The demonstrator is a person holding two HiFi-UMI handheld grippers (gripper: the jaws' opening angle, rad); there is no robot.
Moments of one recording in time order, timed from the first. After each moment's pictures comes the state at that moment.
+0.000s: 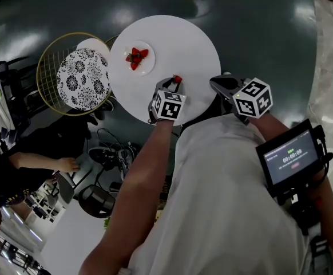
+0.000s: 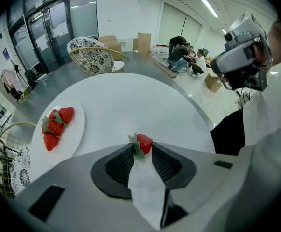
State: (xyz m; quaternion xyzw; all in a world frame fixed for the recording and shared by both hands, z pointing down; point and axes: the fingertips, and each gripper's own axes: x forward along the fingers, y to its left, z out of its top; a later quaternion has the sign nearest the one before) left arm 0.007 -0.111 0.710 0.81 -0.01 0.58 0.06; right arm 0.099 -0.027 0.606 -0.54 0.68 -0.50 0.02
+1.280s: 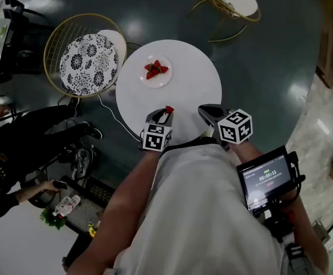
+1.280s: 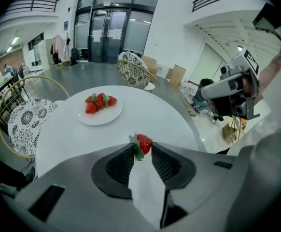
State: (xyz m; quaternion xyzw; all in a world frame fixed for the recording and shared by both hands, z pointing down) left arm -0.031 -0.106 0.655 0.85 -0.19 0.44 0.22; right arm 0.081 -0.064 0.580 -0.46 0.76 -0.46 -0.06
